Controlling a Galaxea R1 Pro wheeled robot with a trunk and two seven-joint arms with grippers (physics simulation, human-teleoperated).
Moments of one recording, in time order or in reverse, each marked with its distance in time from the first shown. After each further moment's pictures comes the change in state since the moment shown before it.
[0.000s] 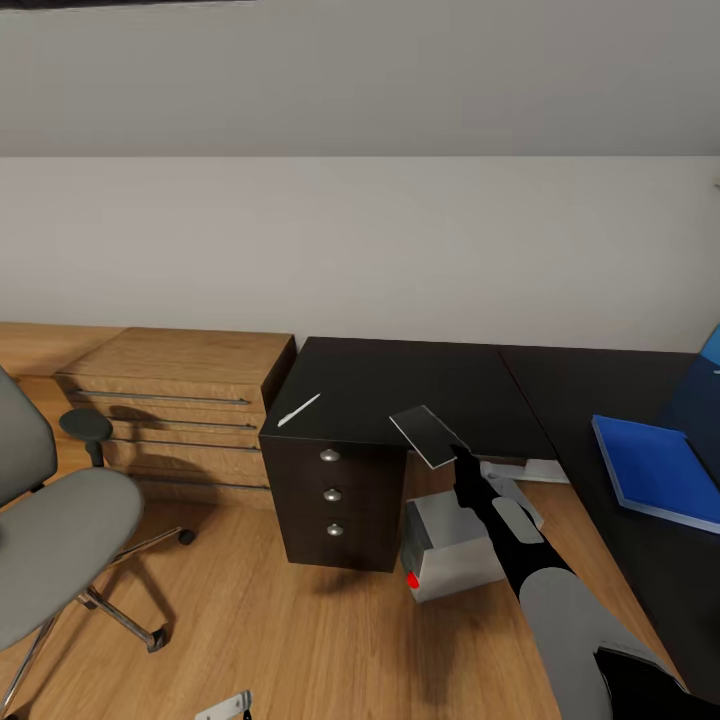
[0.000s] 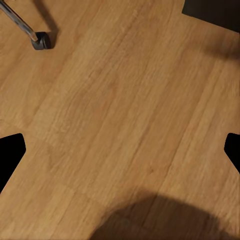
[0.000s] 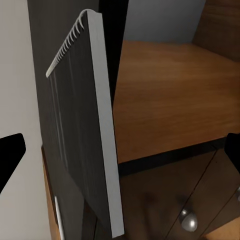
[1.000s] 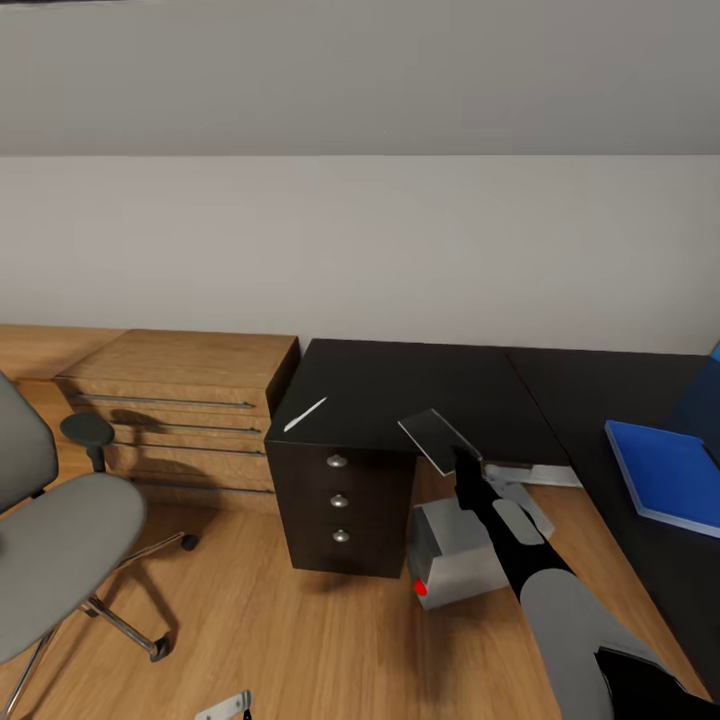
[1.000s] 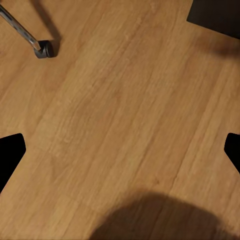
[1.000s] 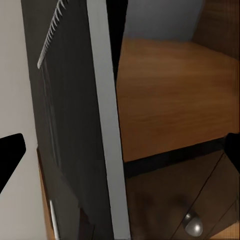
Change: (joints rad) left arm 0.000 0.000 -0.002 -0.001 0.001 -0.002 -0.001; right arm 0.001 -0.004 -0.002 0.013 0.002 -0.007 -0.001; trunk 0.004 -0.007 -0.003
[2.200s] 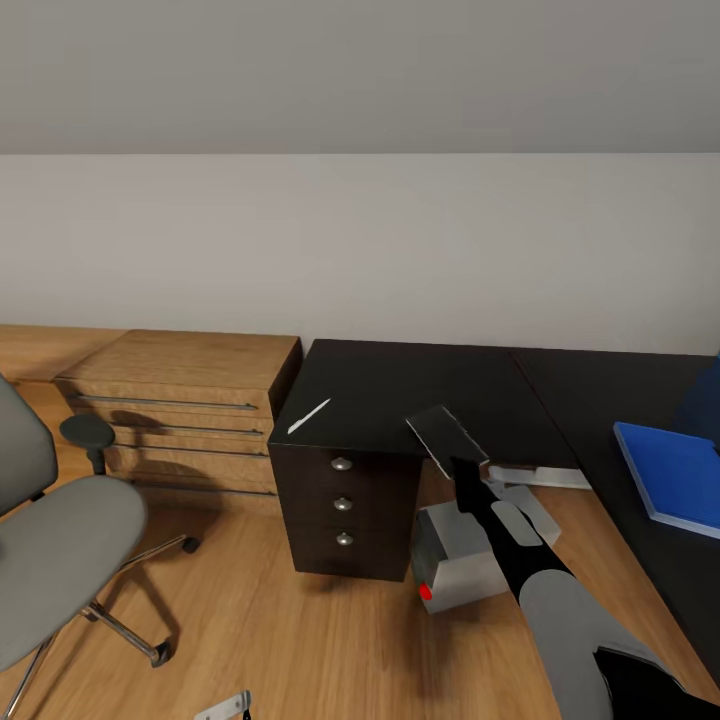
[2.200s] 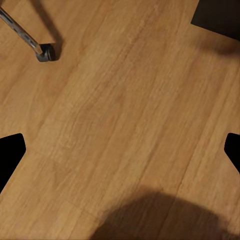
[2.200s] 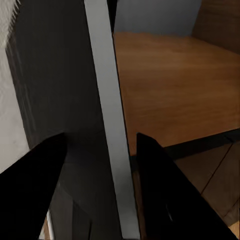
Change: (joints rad) left arm 0.000 0.001 0.001 0.001 -0.001 0.001 0.000; right arm 0.000 0.003 0.002 0.014 0.000 -0.002 0.004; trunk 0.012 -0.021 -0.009
